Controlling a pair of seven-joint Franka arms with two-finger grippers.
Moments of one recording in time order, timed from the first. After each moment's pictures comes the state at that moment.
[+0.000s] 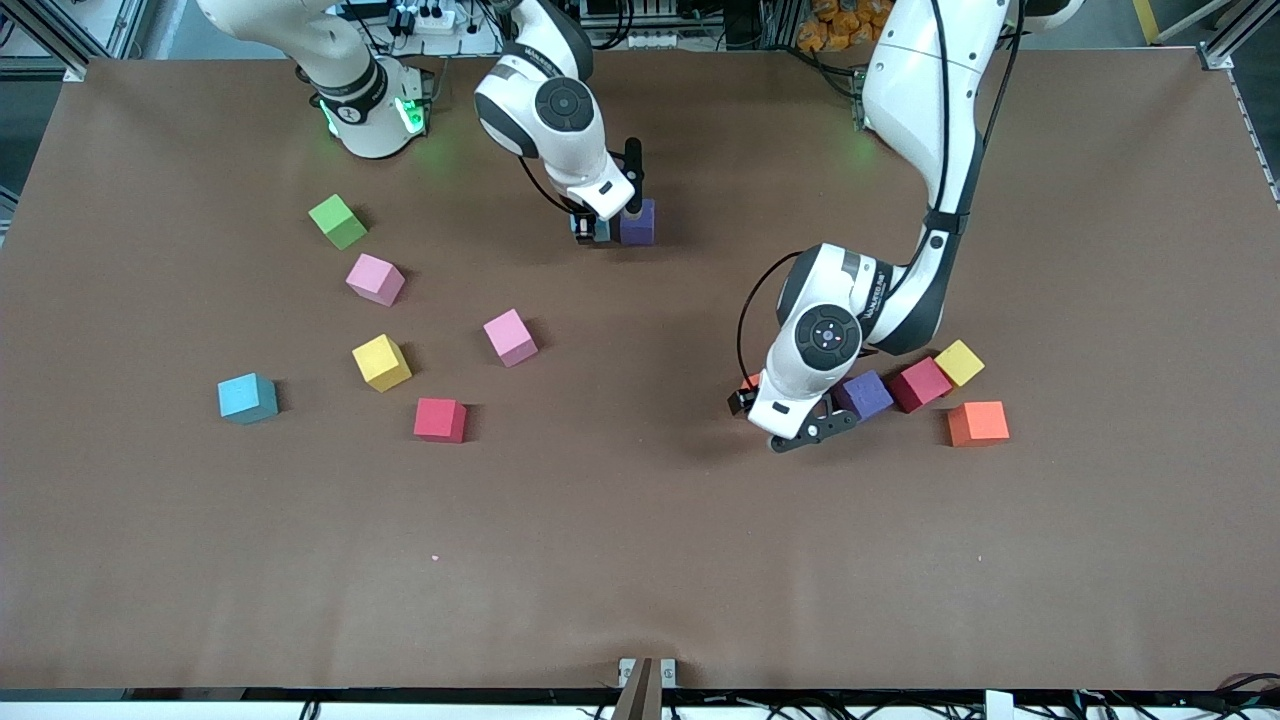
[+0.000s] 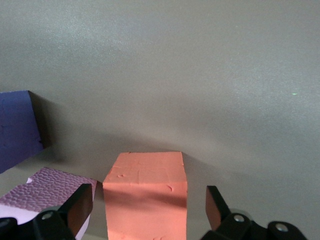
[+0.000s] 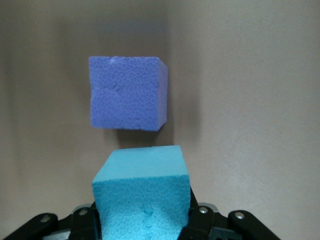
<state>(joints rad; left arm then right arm) -0.70 0.66 0.21 -1.67 -0.23 2.25 -0.69 0.58 0.27 0.40 -2.28 0.02 2.44 -0.61</state>
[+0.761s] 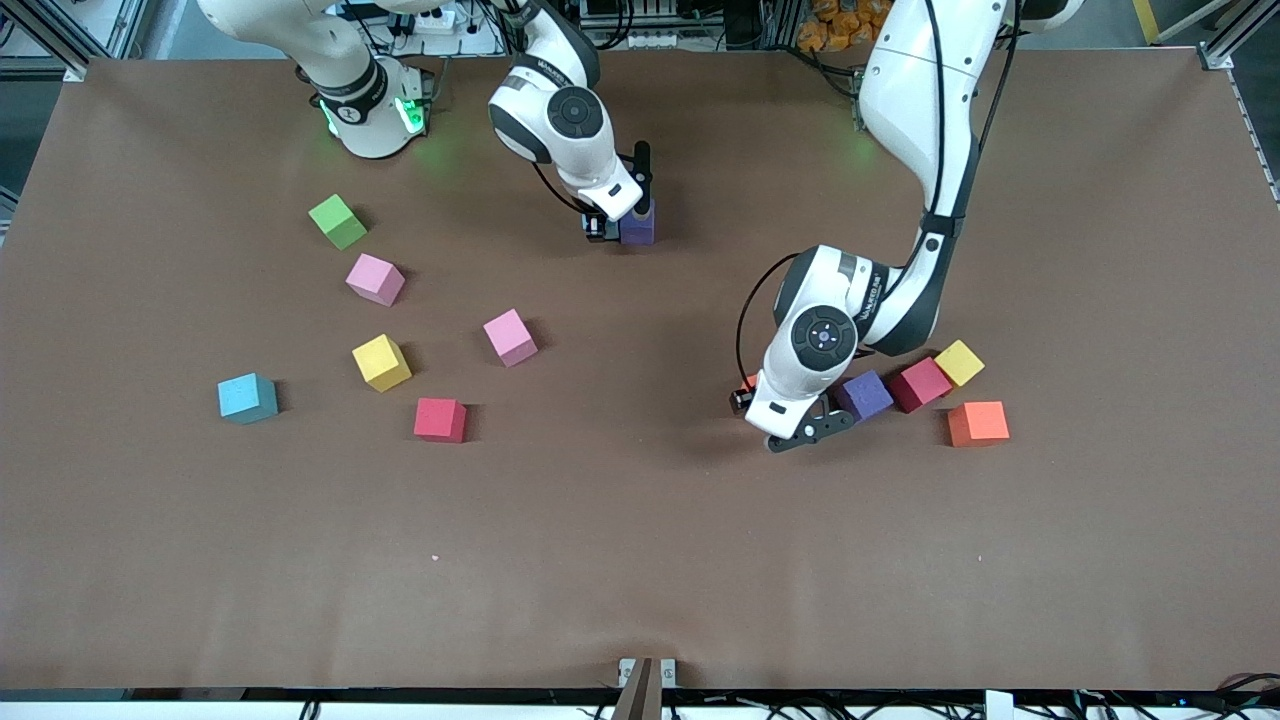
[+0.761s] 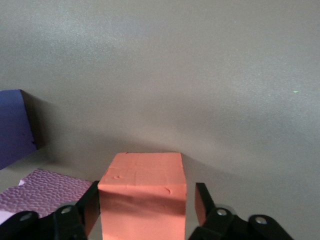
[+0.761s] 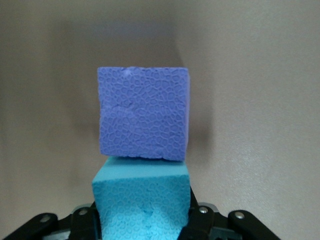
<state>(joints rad) -0.70 0.67 0.21 -1.67 -0.23 2.26 -0.69 0.62 0.34 0.40 -2.29 0.02 2.52 -0.58</state>
